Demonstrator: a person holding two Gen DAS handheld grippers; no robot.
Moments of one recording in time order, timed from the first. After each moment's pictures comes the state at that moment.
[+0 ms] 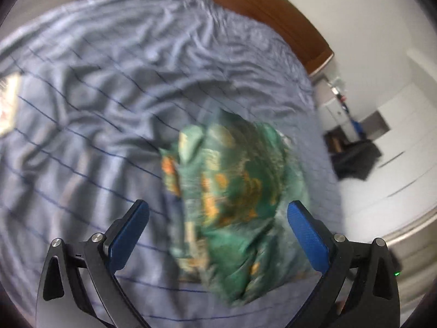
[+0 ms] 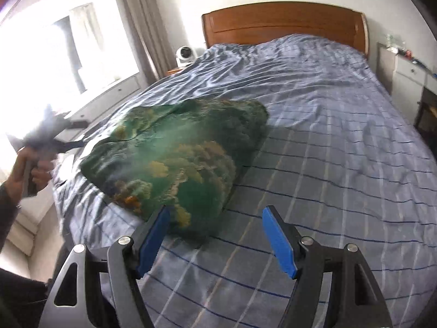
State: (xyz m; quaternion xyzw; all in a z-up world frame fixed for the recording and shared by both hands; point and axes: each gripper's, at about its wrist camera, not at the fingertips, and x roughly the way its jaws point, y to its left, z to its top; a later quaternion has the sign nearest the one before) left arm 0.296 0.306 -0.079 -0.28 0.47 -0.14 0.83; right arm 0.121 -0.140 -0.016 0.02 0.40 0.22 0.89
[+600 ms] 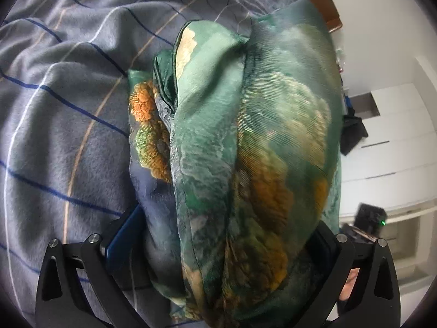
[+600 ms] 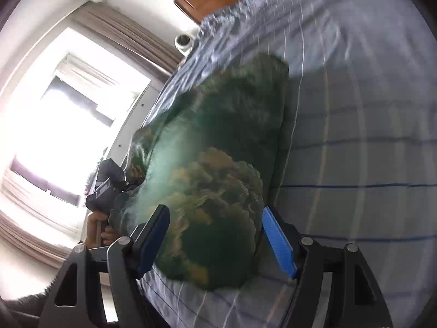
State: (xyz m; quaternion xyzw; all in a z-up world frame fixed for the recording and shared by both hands) left arm 0.349 0.265 -0.190 -0.32 0.56 -0.21 0.73; right arm 0.239 -0.146 -0.101 0.25 0.50 0.30 0.78
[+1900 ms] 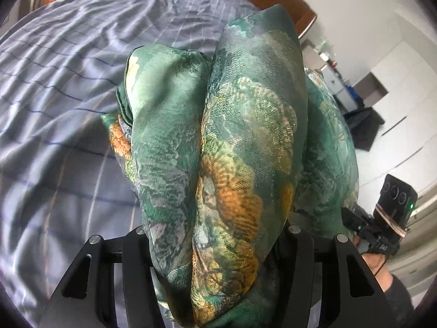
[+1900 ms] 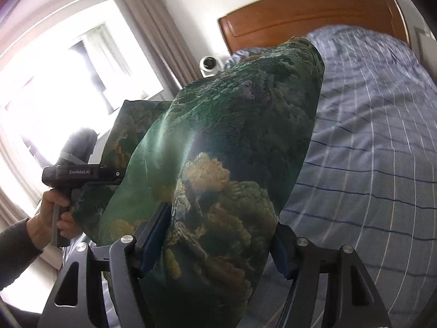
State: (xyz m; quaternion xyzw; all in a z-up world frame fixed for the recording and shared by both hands) left arm 0.536 0.131 -0.109 -0.18 0.49 -0.20 0.83; right arm 0.428 -0.144 -0.063 0.10 0.38 0.33 0.86
